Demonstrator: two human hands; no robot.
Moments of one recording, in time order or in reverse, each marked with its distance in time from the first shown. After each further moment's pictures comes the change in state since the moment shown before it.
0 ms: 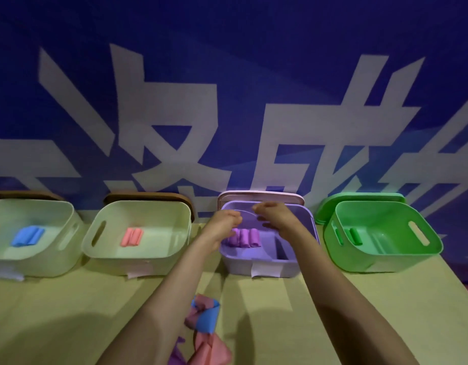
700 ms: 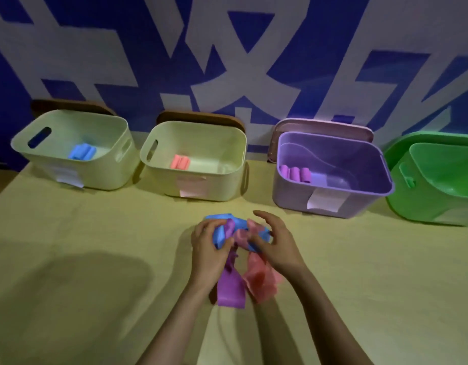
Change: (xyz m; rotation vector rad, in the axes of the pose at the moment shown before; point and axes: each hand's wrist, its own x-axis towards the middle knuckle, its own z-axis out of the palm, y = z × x) left_hand -0.130 -0.215 -0.092 0.289 0.527 0.367; right_hand -0.125 0.163 0.148 -0.284 -0.031 -0.419
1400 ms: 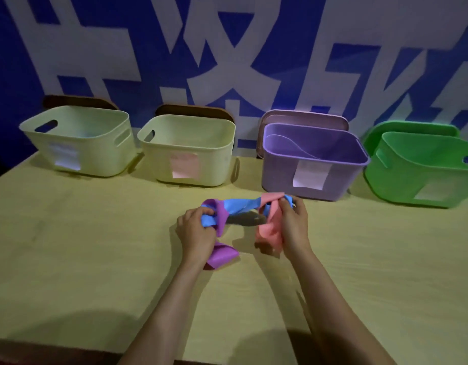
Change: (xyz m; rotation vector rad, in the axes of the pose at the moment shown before) left_hand -0.026 -0.038 0.023 0.210 0.215 0.042; right_hand -0.022 0.041 -0.007 0.576 0.447 0.162
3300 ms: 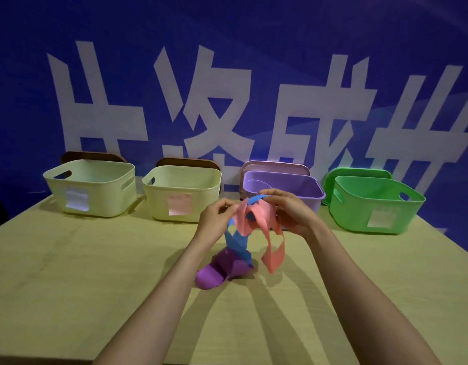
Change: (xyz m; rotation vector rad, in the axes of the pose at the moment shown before) left_hand -0.003 0.106 -0.040 -0.494 -0.326 0.235; right_hand -0.011 -0.124 -0.044 -0.015 -0.595 0.029
